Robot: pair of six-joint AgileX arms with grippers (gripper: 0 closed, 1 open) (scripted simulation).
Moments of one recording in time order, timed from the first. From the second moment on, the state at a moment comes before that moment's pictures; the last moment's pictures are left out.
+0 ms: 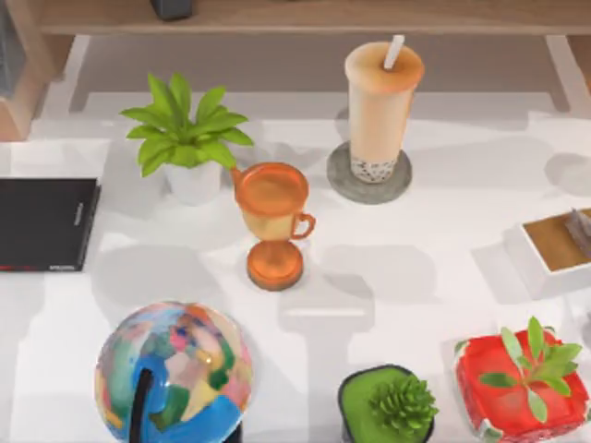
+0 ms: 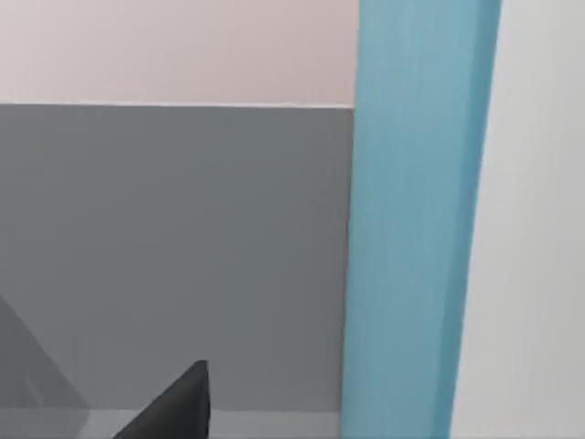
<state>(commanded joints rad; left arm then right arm) 0.27 2.05 1.47 0.58 0.31 0.00 0.00 -0.39 0.06 -0.44 0.01 -0.01</state>
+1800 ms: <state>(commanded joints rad) 0.32 2.02 1.47 0.63 0.30 0.01 0.00 -0.39 0.06 -0.44 0.01 -0.01</state>
